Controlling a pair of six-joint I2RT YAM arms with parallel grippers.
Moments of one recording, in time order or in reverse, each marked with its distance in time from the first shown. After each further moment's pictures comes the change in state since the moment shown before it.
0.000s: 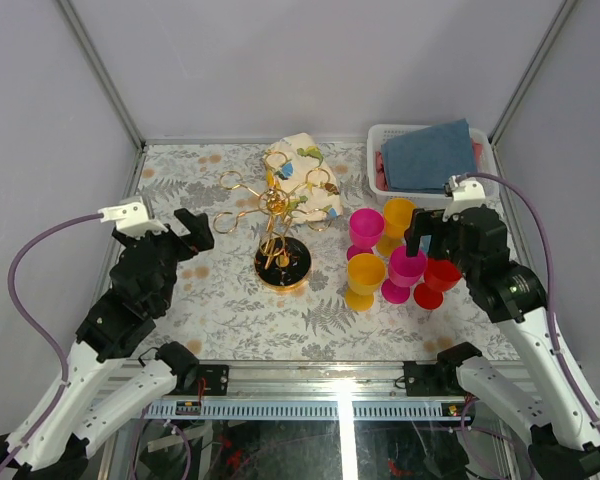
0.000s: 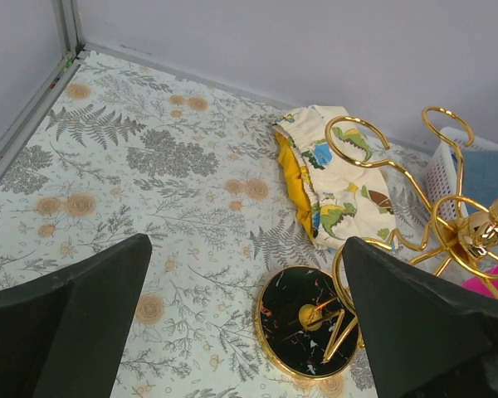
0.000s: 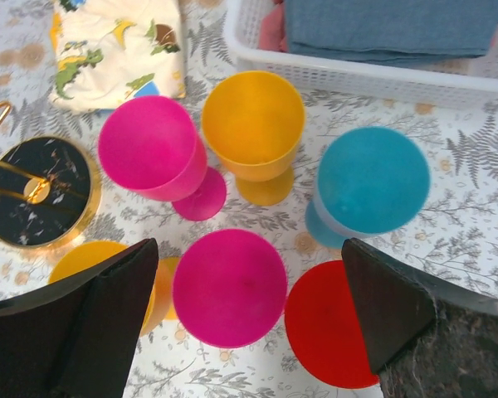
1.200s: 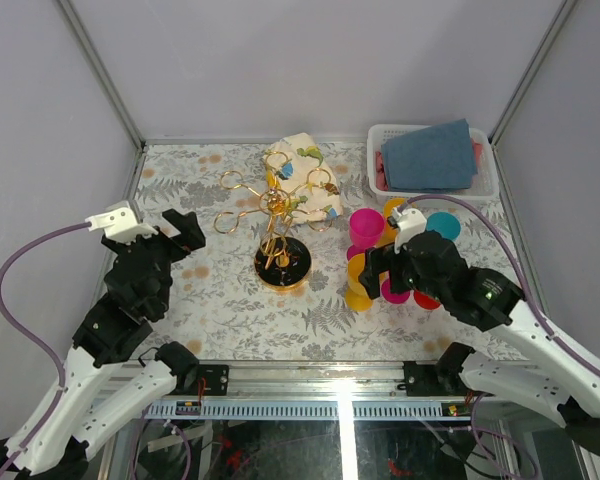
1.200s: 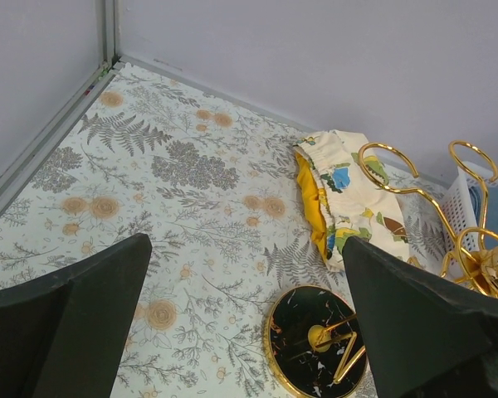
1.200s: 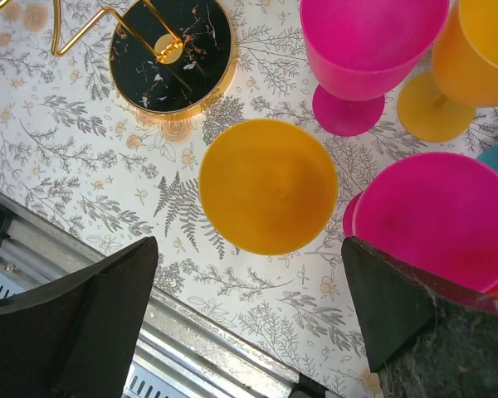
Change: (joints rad) left arm 0.000 -0.024 -0.007 0.006 -0.097 -0.021; right arm 0.415 0.054 -0.023 -0.095 -0.056 0.179
